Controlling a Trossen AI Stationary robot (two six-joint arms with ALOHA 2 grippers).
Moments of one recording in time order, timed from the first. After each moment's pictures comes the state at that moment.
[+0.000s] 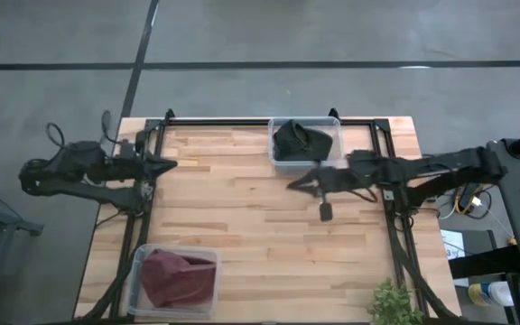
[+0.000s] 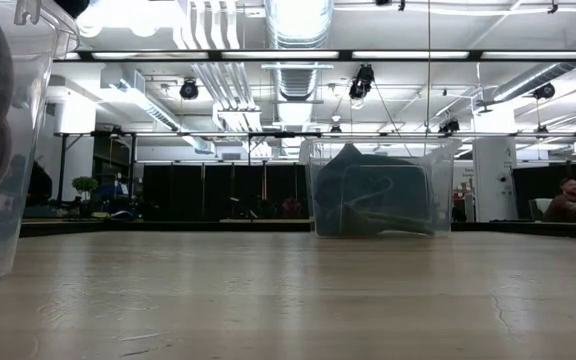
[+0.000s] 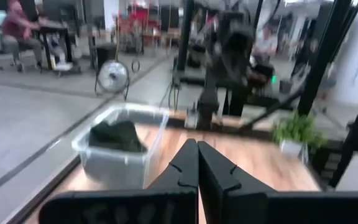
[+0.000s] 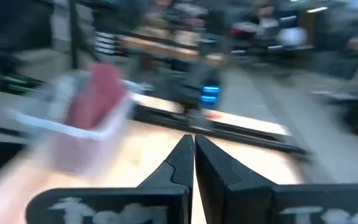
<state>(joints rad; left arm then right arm) -0.11 0.46 0.81 -0.47 -0.24 -0.10 0.09 1.17 0.94 0.09 -0.02 -0.15</state>
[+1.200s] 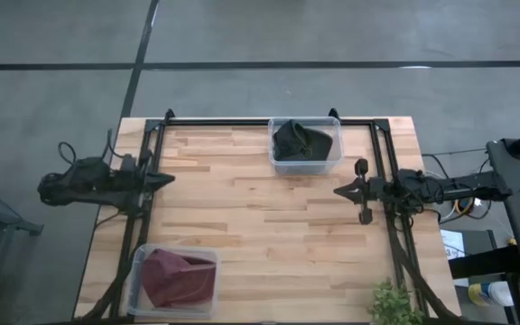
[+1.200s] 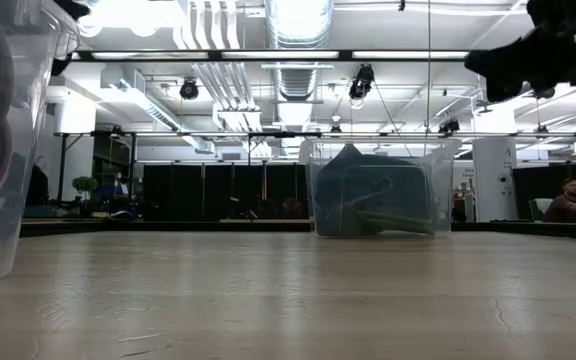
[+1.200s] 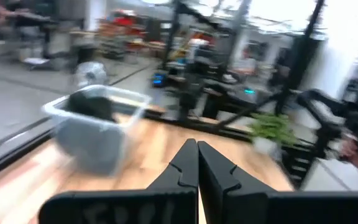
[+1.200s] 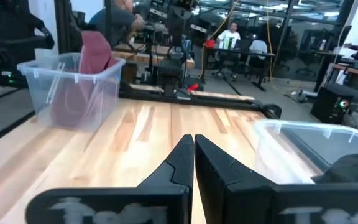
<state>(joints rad) -0.11 0.02 0.46 -0.44 -0.16 -0.21 0.08 0.26 0.14 0.11 0.09 -0.08</state>
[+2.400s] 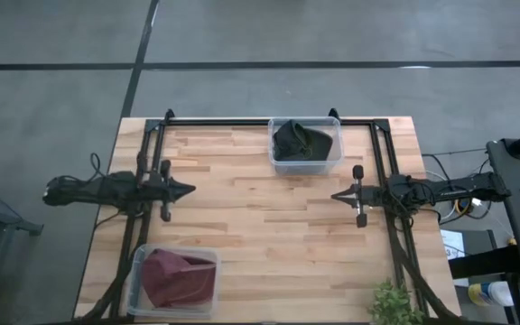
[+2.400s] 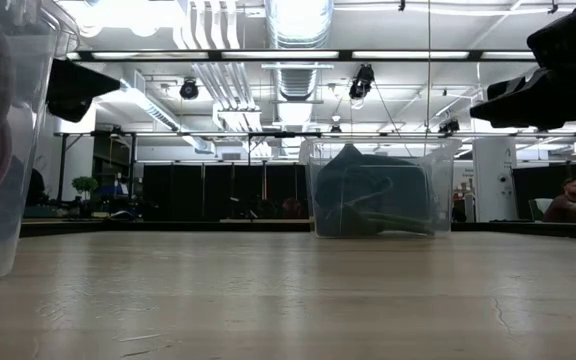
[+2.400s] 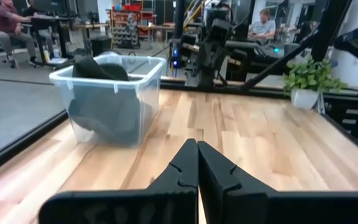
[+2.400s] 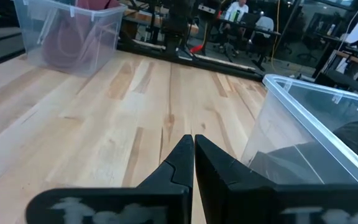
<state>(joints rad) -0.11 0.02 0.15 -0.23 -0.23 -0.06 0.08 0.23 0.04 0.03 0.11 -0.18</state>
